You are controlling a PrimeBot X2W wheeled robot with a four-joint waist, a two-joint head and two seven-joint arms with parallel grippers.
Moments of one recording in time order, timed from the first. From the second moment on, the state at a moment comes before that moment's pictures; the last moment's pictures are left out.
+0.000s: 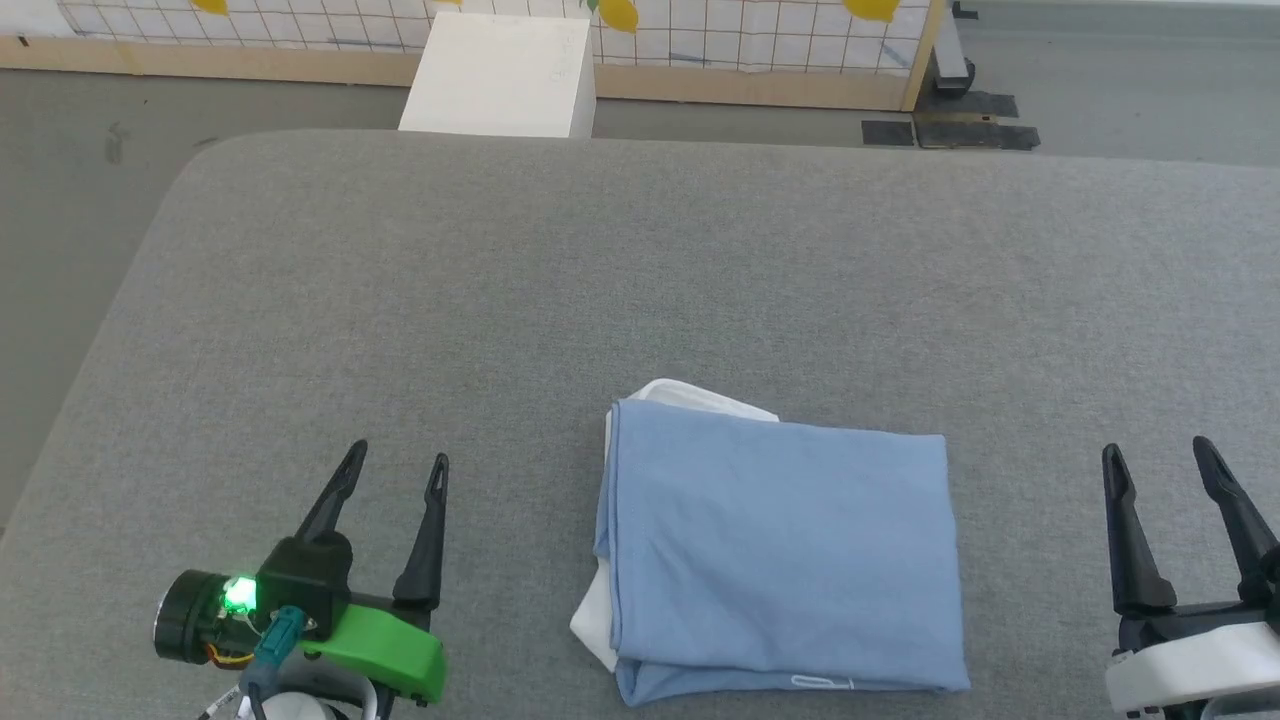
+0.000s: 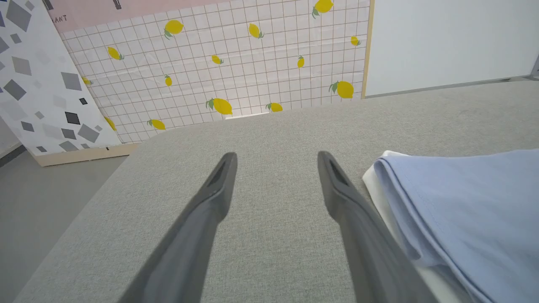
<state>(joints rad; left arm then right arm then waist) -0.04 0.31 -0.27 0.05 -0.21 0.05 -0.24 0.13 -0.16 -0.14 -0.12 0.11 0.13 -0.15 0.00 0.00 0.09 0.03</state>
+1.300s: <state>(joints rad) -0.11 0.29 -0.33 0.07 -0.19 0.04 -0.25 -0.05 -0.21 -0.07 0.04 0.59 0.13 0.82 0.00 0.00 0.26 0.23</state>
